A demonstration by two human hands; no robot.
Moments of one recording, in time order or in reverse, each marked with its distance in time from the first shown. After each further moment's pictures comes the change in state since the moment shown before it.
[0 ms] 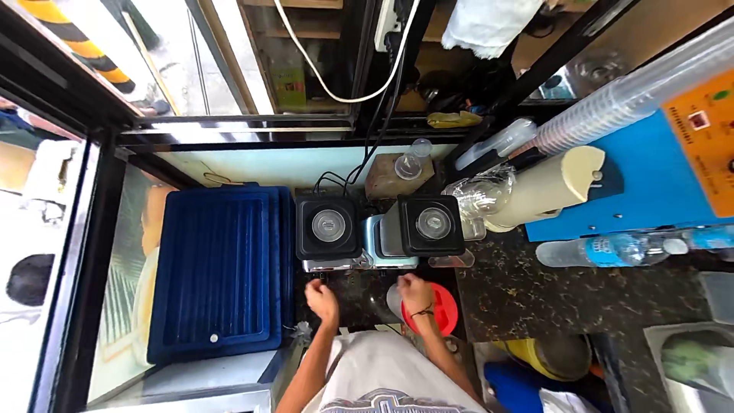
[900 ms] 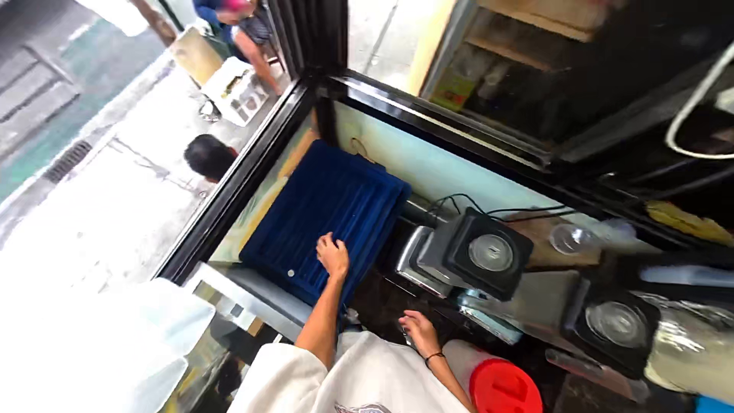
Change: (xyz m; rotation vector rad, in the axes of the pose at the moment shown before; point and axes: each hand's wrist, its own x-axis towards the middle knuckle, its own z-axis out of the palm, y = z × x) left_hand 0.143 -0.060 -0.176 0.057 0.382 -0.128; right_hand -0.029 -0.082 0.153 0.270 -0.480 -0.224
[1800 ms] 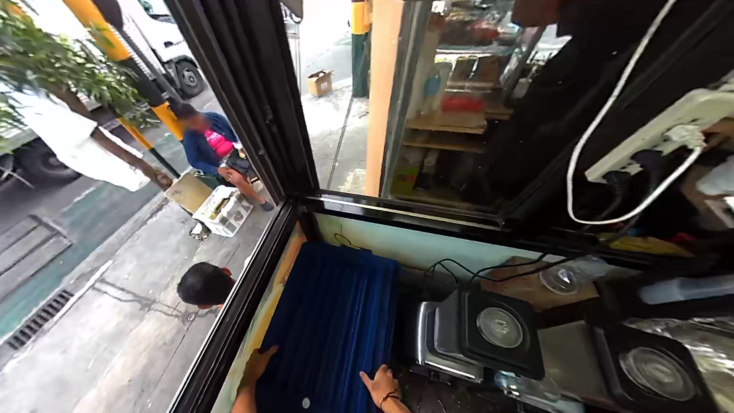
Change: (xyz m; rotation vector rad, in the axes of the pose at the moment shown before) left_hand 0.206 -0.157 -0.158 0.178 -0.340 -0.195; right_hand 0.104 -0.116 0.155 -0.440 0.004 0.229
